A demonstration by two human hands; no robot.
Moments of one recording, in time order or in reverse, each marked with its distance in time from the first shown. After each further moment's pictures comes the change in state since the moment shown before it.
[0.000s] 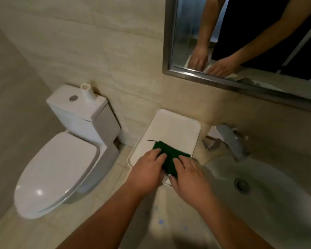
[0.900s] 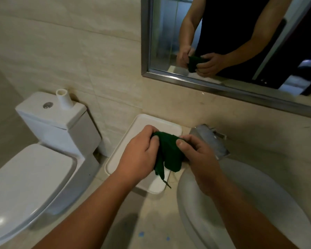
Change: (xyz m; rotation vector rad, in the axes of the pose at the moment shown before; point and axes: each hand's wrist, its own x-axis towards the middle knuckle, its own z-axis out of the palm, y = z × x) left_hand 0.019 0.070 -0.076 -0.648 0.324 -0.089; right_hand -0.002 0.030 -0.087 1.370 0.217 0.202
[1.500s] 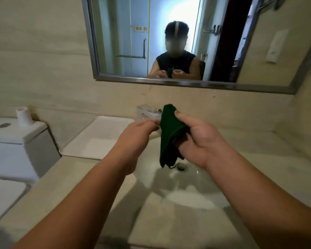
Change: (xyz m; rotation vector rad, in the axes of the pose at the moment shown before) left_hand -0.160 0.065 0.129 -0.499 -0.165 0.033; right_hand -0.179 0.032 -0.107 0.614 0.080 -0.015
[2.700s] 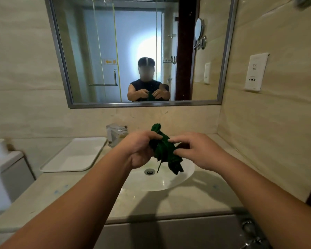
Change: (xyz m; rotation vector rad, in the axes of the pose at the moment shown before) left_hand -0.097 0.075 0.111 -0.409 -0.350 -0.293; right_hand -0.170 -0.073 -0.111 -1.608 0.091 -0.524
